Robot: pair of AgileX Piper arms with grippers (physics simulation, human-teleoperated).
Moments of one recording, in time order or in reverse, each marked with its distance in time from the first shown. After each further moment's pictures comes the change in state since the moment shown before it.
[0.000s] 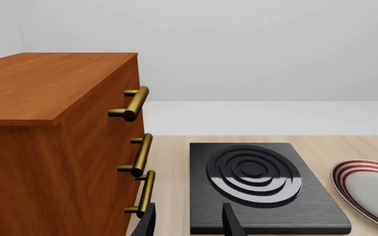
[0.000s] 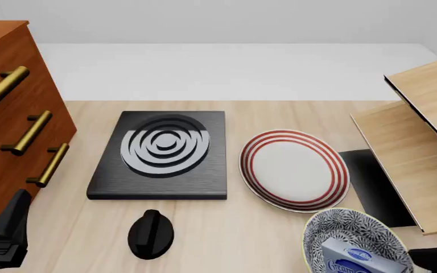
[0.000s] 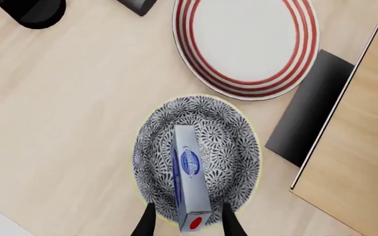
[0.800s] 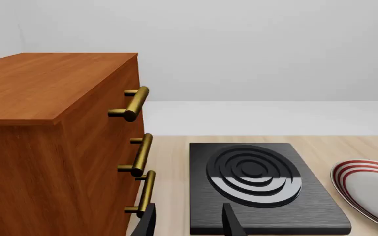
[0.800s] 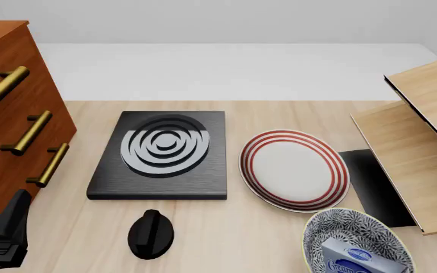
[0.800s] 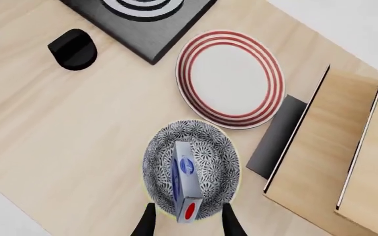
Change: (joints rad) left arm 0.000 0.000 0.000 0.000 0.000; right arm 0.042 -0.135 -0.227 0.139 -0.016
